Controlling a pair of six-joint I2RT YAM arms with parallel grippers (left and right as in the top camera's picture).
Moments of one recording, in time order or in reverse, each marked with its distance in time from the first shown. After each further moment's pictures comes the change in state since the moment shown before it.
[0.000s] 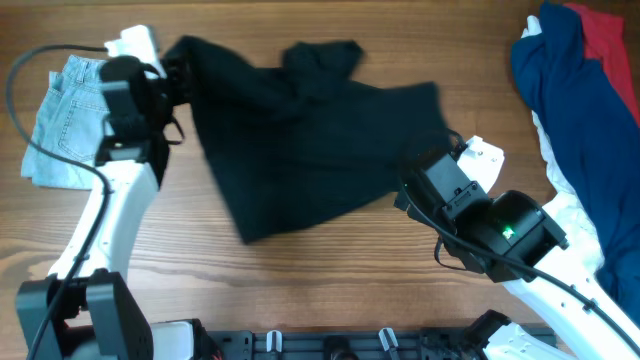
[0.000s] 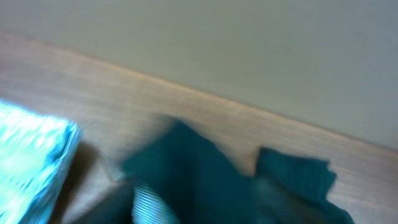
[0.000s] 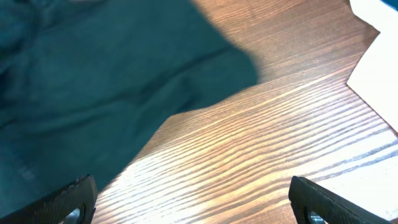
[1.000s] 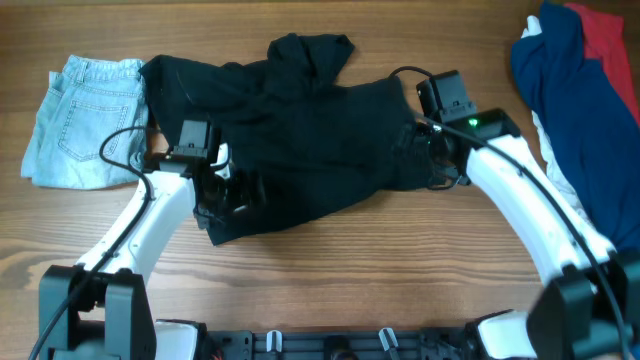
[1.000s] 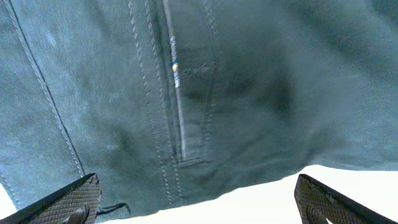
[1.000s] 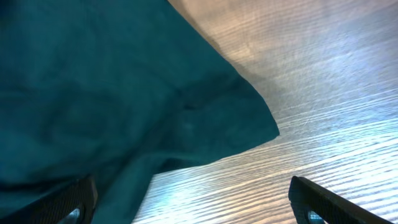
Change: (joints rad) left arm -0.218 0.000 -0.142 -0.840 0.150 -0.156; right arm -0.397 0.458 0.000 0.353 -0.338 -0.384
